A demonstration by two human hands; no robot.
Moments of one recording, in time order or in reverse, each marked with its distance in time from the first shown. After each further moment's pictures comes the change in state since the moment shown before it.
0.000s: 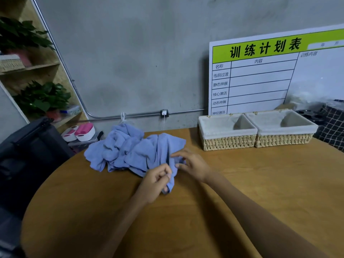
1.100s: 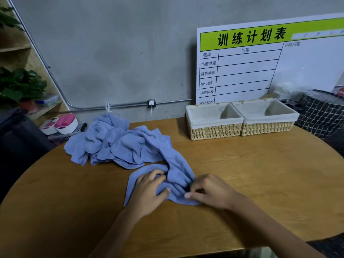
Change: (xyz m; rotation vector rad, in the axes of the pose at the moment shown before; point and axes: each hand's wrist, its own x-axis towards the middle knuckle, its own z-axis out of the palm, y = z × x) left_hand -0.017 -0.069 0.037 0.767 -0.056 0.123; right_hand -0.123 -0.022 -0.037 -0.248 -0.305 0.045
